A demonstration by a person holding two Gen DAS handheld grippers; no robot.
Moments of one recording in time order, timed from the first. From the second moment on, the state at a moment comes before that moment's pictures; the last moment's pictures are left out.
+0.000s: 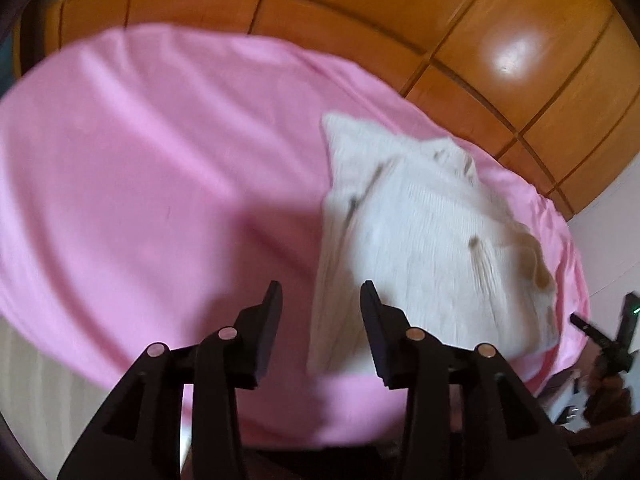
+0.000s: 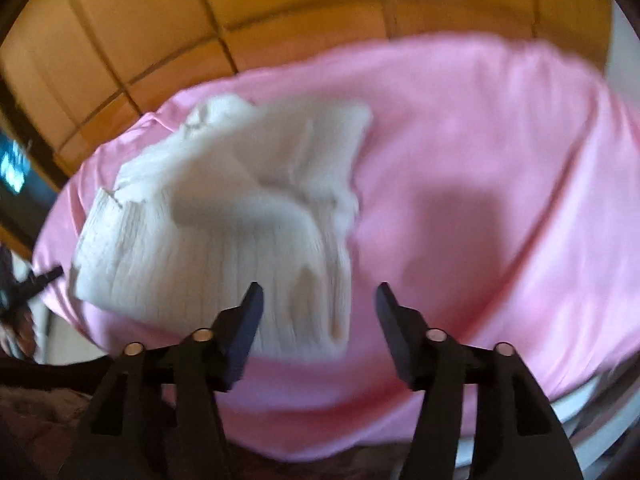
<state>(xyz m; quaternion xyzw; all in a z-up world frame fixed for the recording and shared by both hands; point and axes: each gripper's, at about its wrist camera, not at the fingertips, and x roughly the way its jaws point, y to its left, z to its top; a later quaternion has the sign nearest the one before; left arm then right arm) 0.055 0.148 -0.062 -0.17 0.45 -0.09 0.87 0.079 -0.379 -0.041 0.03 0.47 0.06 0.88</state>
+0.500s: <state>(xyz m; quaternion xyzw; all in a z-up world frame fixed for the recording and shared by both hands) 0.127 0.084 -0.070 -0.06 0.45 -0.14 0.88 0.142 -0.287 -0.065 -0.22 0.46 0.12 0.85</state>
